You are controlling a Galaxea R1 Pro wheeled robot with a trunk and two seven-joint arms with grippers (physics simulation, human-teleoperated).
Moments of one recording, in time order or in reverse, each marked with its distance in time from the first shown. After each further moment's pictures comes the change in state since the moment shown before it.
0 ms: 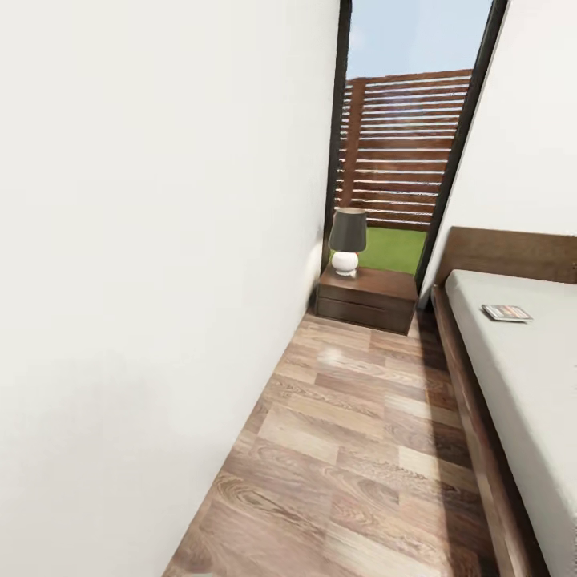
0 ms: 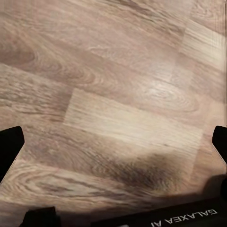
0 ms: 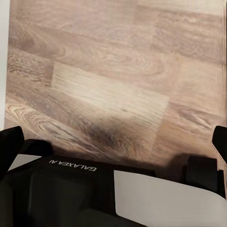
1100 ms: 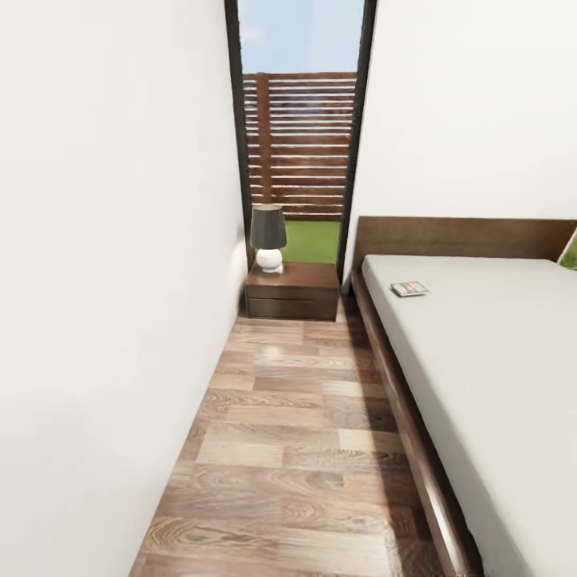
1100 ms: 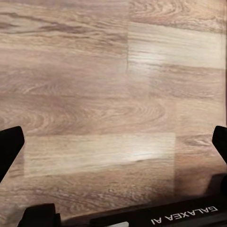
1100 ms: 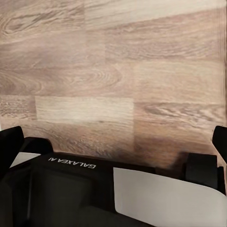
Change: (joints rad) left arm 0.000 0.000 0.000 0.000 0.000 -0.001 0.000; right arm 0.000 0.000 0.000 0.000 0.000 0.000 0.000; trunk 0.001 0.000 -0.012
